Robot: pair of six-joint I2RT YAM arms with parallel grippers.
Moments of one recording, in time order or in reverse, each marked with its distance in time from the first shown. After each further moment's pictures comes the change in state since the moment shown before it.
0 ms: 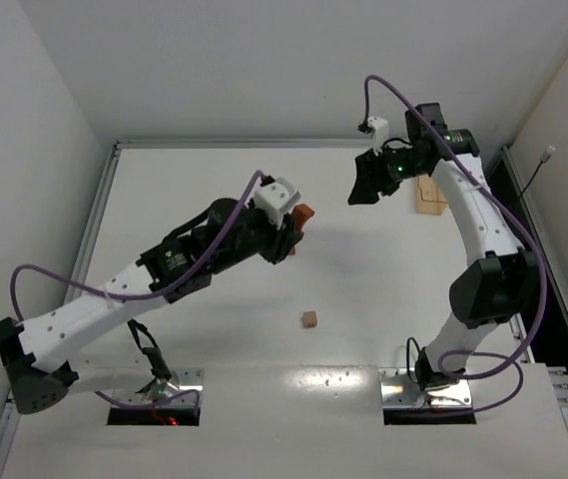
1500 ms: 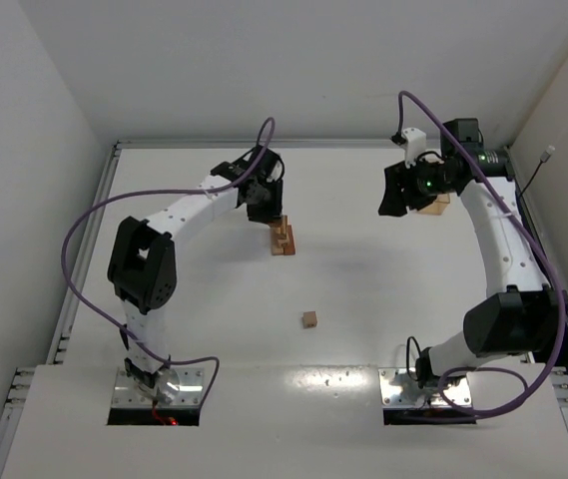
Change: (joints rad) left arm 0.434 0.854 0.551 -0.482 0.163 -0.396; right arm -0.124 -0.235 -0.198 -0.034 0.179 0.019
